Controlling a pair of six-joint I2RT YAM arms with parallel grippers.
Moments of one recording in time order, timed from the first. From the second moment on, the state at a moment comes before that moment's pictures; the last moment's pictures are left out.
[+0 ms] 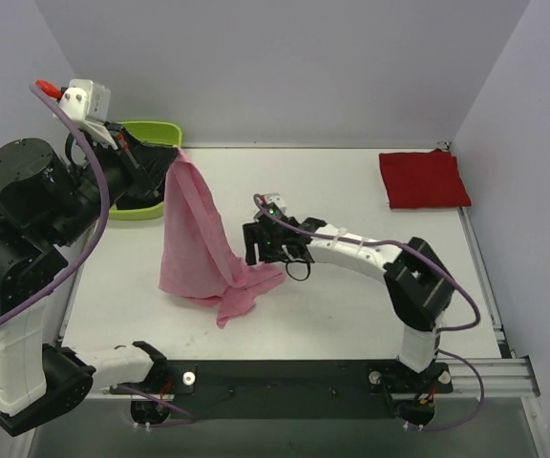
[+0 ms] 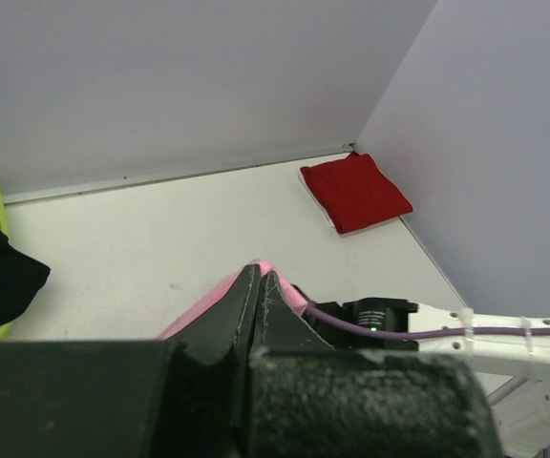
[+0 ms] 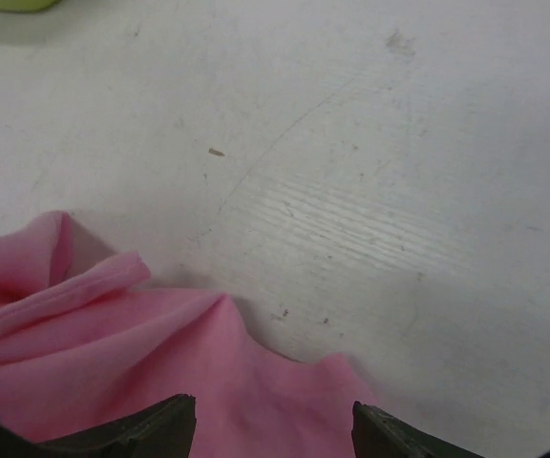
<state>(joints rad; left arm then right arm) -0.60 1.22 2.21 -1.01 -0.10 -0.31 0.86 1.76 1.24 -0.35 0.10 0.57</state>
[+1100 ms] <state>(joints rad) -0.59 1.06 1.48 -0.75 -0.07 -0.38 0.71 1.37 1.08 -0.57 0.58 0.54</state>
